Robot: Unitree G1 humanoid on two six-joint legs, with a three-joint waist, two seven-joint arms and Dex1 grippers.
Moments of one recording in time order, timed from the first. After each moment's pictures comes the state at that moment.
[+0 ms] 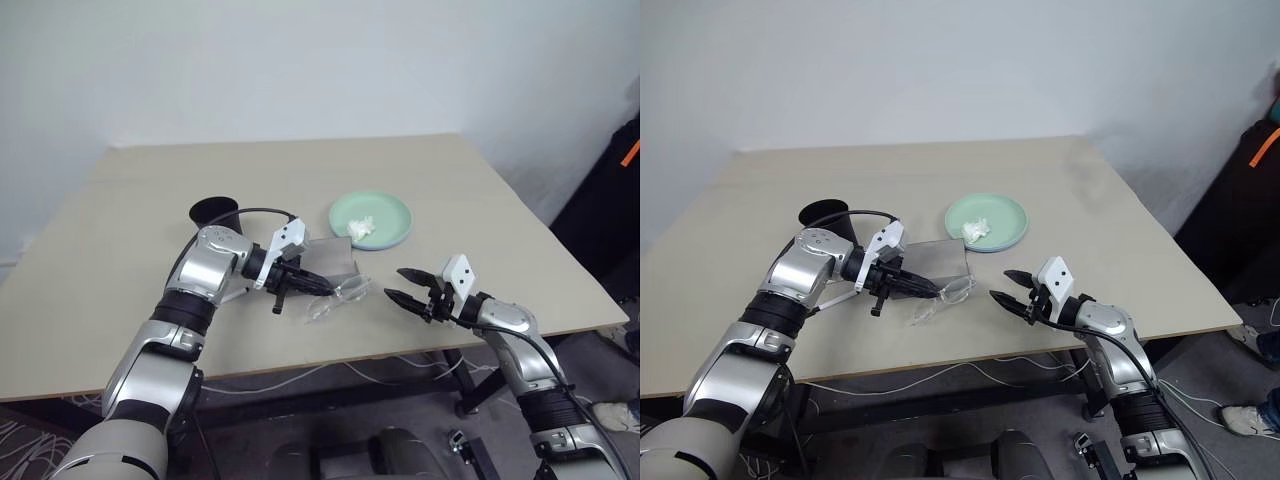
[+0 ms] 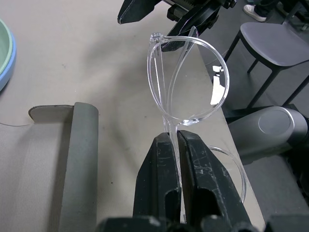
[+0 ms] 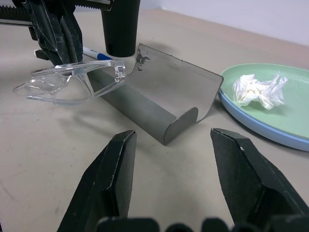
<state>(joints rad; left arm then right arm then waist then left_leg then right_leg) -0.79 0.50 -0.27 0.56 -0.14 0.32 -1.53 -0.27 -0.37 0.09 0.15 0.23 0.06 0.88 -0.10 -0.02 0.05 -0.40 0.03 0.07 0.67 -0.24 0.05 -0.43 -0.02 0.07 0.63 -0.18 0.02</state>
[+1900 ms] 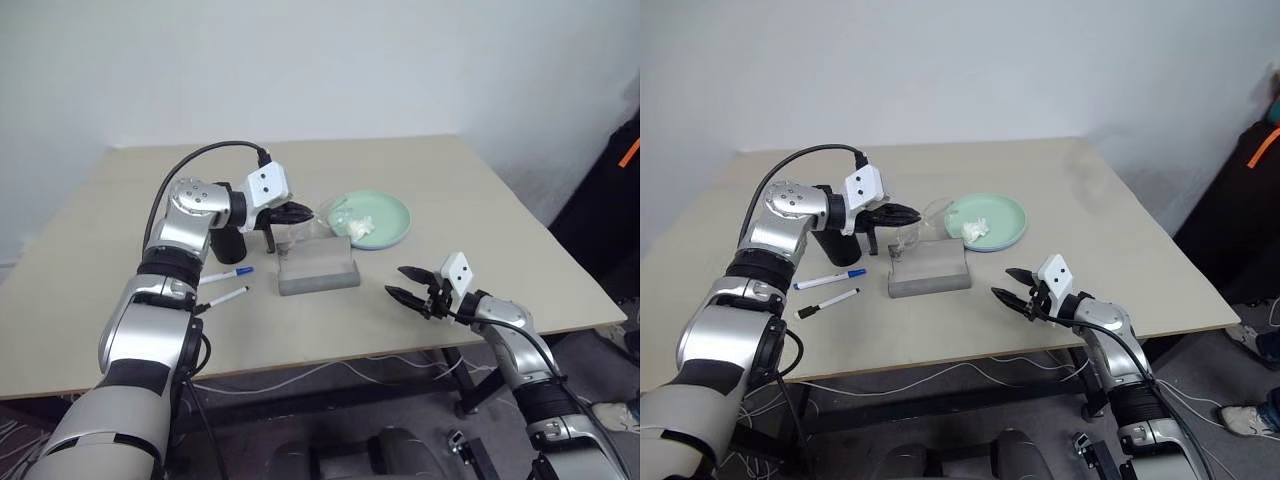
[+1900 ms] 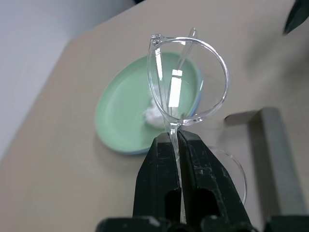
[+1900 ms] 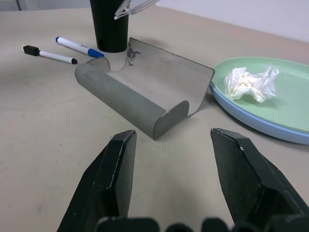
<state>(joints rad) -1.08 0.52 -0.18 1.03 0.10 -0.32 -1.12 -0.31 -0.36 0.10 0.26 0.23 0.01 0.88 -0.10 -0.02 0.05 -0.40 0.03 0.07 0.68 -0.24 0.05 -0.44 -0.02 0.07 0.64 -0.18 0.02</state>
